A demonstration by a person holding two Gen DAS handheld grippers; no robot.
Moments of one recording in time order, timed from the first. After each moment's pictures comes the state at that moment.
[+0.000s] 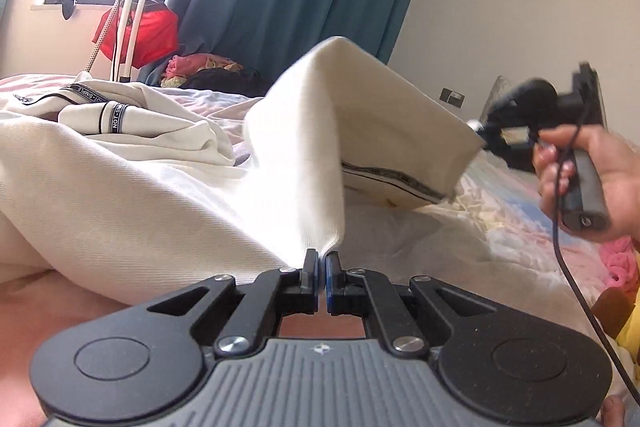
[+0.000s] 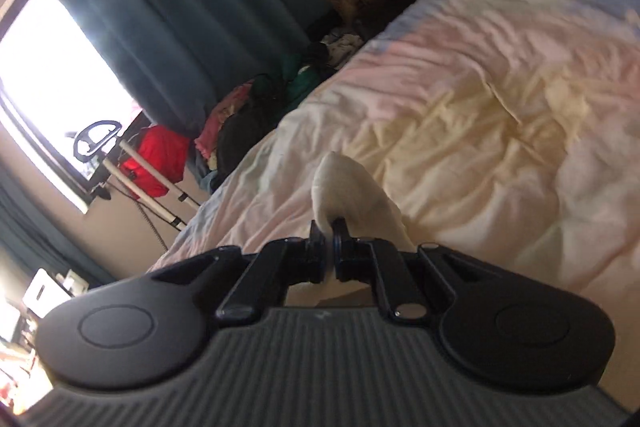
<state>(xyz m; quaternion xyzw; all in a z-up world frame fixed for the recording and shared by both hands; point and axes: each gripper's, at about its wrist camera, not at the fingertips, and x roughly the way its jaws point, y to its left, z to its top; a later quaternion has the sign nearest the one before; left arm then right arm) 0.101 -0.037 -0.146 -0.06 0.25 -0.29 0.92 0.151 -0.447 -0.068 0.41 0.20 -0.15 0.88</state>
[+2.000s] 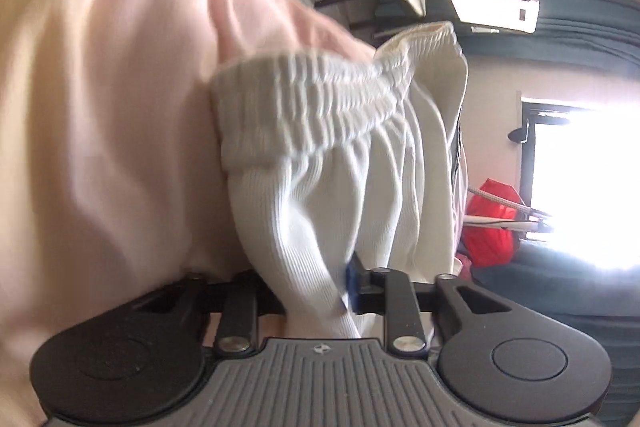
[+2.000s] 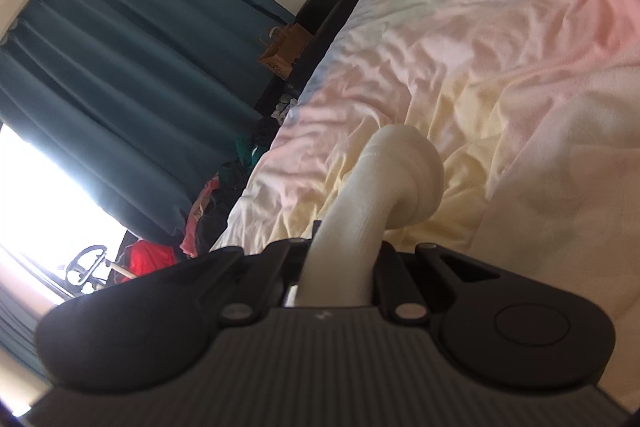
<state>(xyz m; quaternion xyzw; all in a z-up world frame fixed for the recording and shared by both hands) 0.078 0.267 -0.127 -0.66 0.24 0.21 0.68 0.149 -0.560 -0.144 0.48 0.09 -0.20 0.85</state>
